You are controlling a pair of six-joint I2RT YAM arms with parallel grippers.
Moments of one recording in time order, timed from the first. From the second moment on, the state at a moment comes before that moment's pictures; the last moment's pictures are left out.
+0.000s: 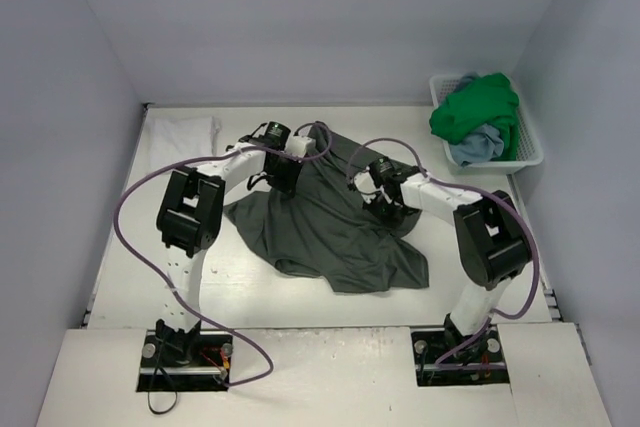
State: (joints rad) left arm -0.40 2.11 1.58 -0.60 0.30 0.11; right arm 0.44 1.77 1.07 -0.61 0.02 -0.39
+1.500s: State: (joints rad) left arm -0.26 1.79 1.57 -0.91 0.44 0.15; right arm 0.51 1.78 1.14 -0.53 0.08 -0.41
